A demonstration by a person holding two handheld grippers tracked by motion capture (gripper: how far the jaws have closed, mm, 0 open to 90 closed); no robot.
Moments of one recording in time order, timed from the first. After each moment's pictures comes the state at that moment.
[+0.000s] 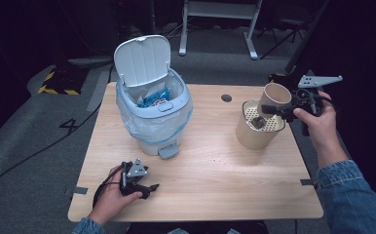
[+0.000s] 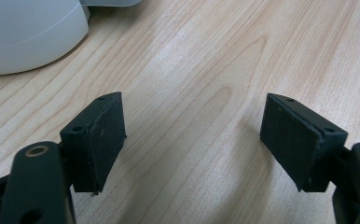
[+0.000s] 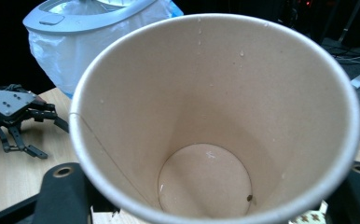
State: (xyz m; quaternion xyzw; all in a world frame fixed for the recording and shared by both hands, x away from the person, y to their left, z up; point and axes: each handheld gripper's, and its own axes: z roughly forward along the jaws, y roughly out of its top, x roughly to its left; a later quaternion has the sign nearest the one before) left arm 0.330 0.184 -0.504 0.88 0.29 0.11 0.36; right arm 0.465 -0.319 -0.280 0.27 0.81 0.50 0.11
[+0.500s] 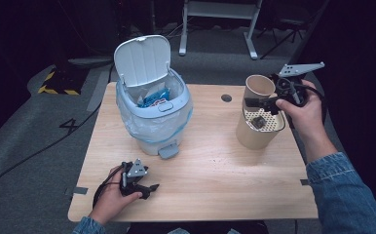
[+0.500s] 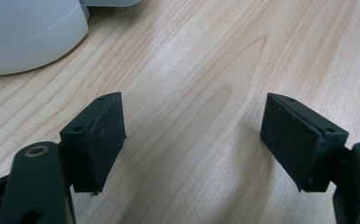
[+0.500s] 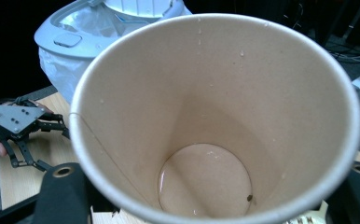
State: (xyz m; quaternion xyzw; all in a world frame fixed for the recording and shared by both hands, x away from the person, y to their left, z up) left arm 0.329 0.184 -0.504 0.88 0.29 0.11 0.36; right arm 0.465 -0.261 -0.248 0.26 0.83 0.48 0.12
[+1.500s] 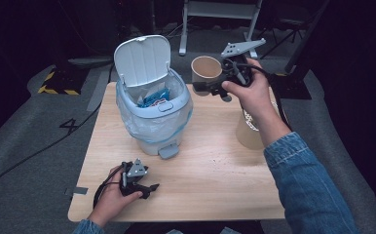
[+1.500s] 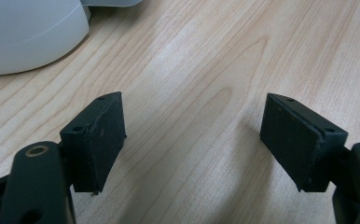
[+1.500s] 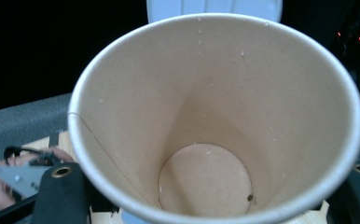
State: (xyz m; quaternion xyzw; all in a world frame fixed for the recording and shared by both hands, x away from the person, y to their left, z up) left arm 0.330 0.184 -0.504 0.88 0.29 0.11 0.36; right arm 0.486 -0.125 -0.217 0.18 0.83 0.51 0.11
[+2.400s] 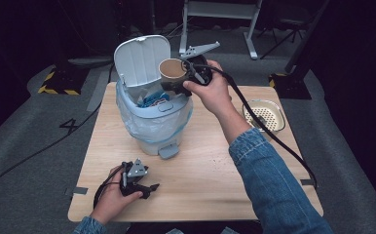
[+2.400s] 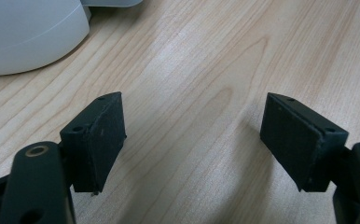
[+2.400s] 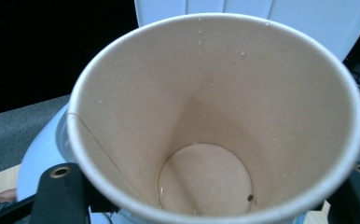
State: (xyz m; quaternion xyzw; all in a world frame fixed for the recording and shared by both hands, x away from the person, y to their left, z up) left arm 0.330 0.183 -0.504 0.88 0.29 0.11 0.36; right arm 0.515 -0.043 -0.251 0.19 0.84 0.50 0.11
